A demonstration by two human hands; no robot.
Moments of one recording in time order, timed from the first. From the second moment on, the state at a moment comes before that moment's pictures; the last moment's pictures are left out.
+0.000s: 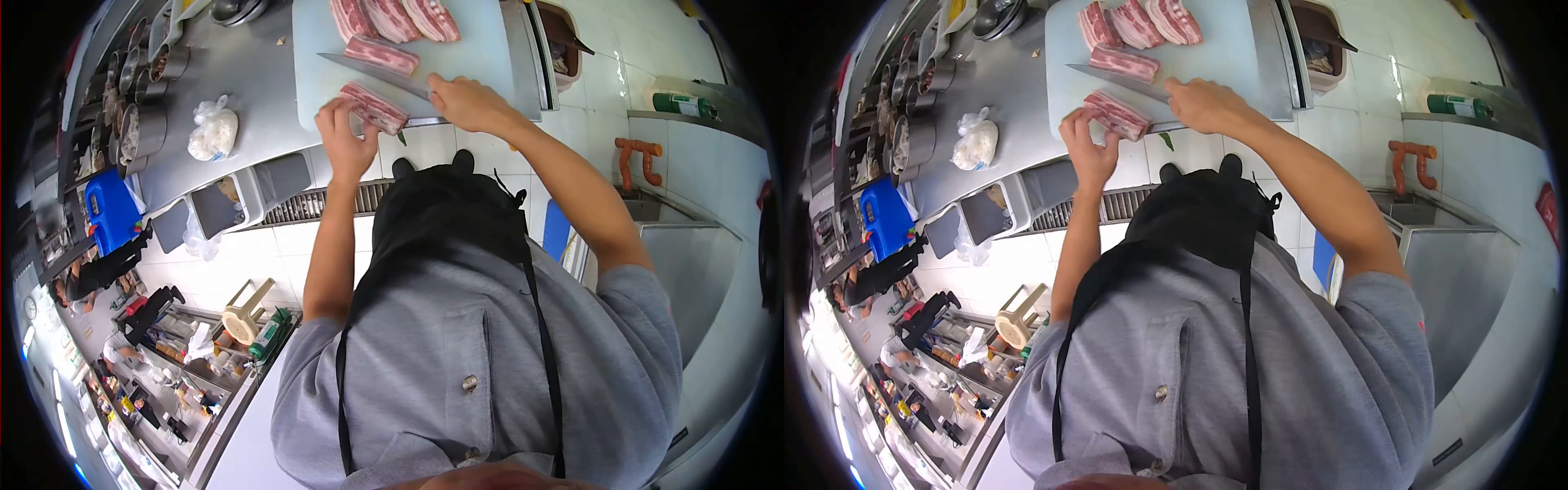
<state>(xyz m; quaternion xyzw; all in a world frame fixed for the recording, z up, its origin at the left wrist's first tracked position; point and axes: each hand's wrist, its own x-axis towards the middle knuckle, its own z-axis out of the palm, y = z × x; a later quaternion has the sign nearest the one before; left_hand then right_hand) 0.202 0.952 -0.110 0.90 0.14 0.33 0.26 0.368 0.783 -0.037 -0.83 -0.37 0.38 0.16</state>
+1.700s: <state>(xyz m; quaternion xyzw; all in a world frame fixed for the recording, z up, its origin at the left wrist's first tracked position) 0.240 1.030 -0.089 0.94 -0.05 0.16 0.30 0.224 0.822 0.004 -0.93 -0.24 0.25 0.16</state>
